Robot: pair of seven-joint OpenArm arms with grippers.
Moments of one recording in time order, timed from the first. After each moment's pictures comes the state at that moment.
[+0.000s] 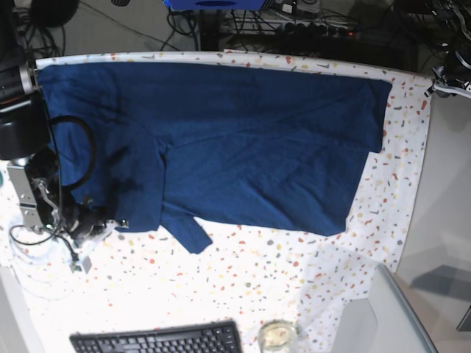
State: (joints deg) left arm 19.2 -10.3 -55.7 92.8 -27.1 -19.5 58.6; right arm 26.9 18.6 -18.6 45.4 34.2 7.9 -36.4
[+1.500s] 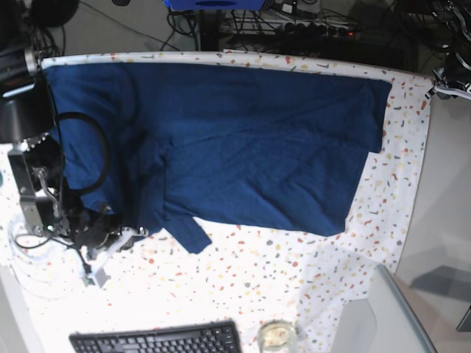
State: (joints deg) left arm 18.5 -10.3 -55.8 92.8 -26.9 -19.5 58.5; right arm 19.5 17.9 -12.5 68.8 37.0 4.1 -46.9
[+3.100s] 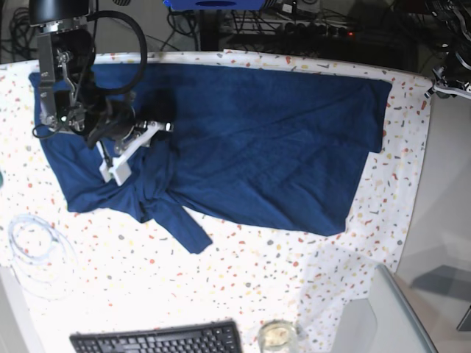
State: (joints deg) left arm 18.9 -10.3 -55.6 92.8 -27.1 -19.5 58.6; right arm -9.1 7.5 -1.9 95.6 36.8 0.3 -63.1
